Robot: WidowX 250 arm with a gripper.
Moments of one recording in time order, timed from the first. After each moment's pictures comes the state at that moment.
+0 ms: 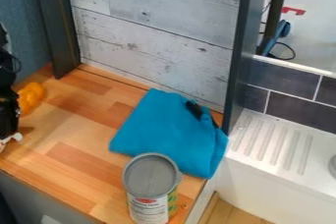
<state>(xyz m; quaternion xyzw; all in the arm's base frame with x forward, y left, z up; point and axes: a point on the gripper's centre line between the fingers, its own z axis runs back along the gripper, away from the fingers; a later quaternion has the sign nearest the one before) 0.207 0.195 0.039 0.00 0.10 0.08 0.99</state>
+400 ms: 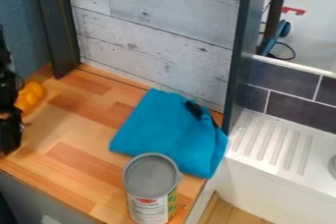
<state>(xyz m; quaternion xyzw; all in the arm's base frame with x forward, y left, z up) 0.202 0.197 0.008 -0.02 0.15 0.10 0.98</state>
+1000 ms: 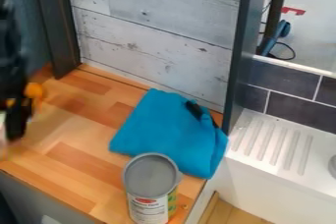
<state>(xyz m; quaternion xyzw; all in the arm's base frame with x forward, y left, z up) 0.228 0.166 0.056 0.01 0.11 0.08 0.99</state>
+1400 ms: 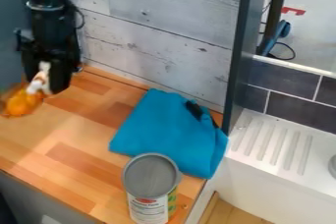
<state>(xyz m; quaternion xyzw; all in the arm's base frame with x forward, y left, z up) 0.271 0.123 0.105 0.05 0.06 0.03 1.00</state>
